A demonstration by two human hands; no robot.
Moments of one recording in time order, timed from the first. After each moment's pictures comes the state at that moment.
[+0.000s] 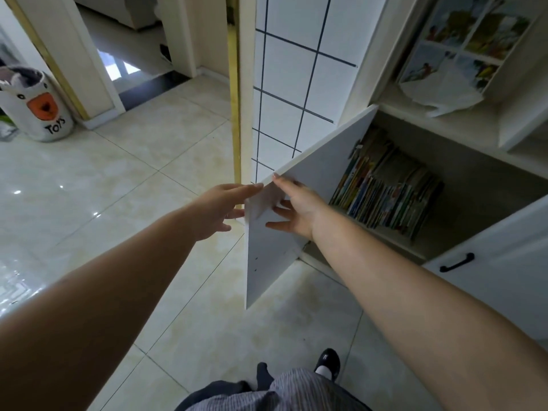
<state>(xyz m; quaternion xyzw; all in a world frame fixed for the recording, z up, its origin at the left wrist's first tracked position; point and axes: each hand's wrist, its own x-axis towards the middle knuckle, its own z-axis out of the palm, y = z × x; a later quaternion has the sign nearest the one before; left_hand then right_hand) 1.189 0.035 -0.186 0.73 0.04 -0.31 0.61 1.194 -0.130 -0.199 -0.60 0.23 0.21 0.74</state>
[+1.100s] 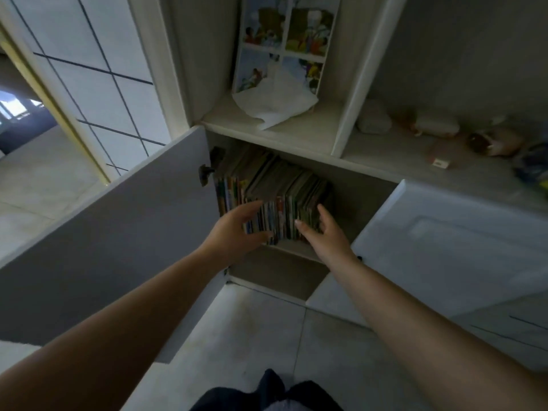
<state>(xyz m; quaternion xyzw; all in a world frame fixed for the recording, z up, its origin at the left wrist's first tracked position) 1.229 -0.319 -0.220 0.86 -0.18 -0.17 0.44 1.170 -0.502 -0.247 -0.79 0.27 0.01 0.56</state>
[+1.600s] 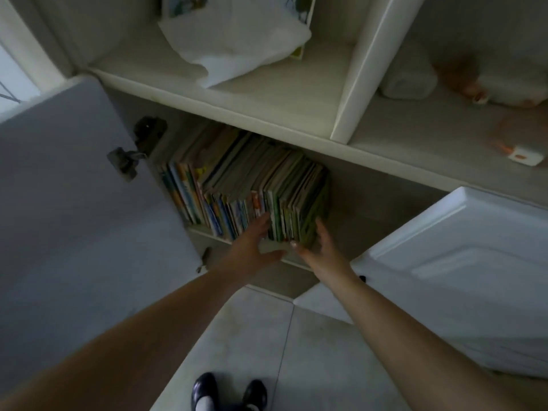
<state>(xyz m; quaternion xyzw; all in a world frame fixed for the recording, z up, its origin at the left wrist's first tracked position) 1.292 -0.440 -0.374 0.79 -0.12 -0.29 0.53 1.233 -0.597 -0.385 -0.80 0.27 0.08 0.53</state>
